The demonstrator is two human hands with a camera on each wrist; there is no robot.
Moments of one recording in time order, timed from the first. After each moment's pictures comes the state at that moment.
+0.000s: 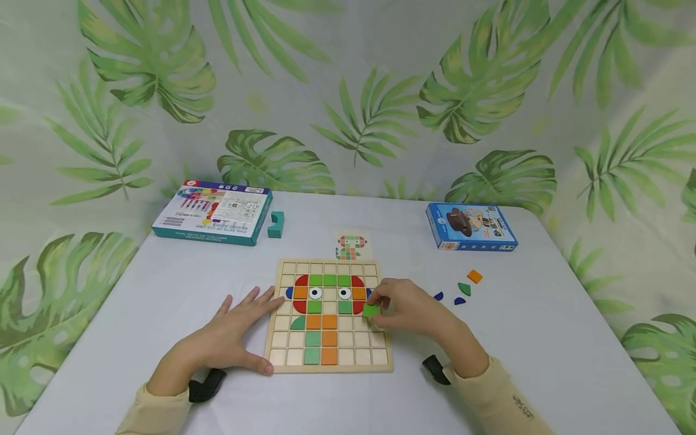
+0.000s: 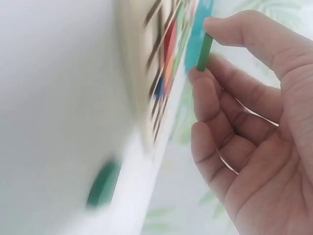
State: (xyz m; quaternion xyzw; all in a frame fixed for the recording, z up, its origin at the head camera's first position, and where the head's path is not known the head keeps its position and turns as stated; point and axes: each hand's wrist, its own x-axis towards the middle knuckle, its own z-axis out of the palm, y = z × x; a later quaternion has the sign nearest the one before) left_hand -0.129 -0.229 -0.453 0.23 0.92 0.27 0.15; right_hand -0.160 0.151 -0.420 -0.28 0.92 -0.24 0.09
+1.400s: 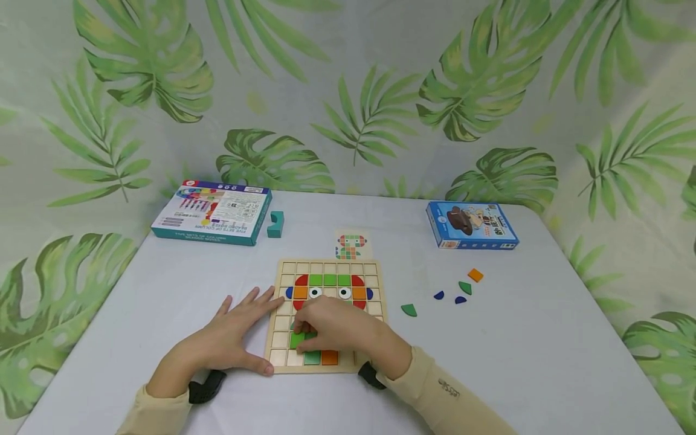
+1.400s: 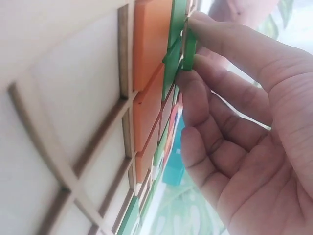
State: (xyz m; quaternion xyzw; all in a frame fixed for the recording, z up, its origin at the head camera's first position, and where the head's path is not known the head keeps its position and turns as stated) left_hand -0.128 -0.229 -0.453 0.24 0.92 0.27 0.15; right_hand -0.150 0.024 -0.422 -0.39 0.89 -0.16 0.15
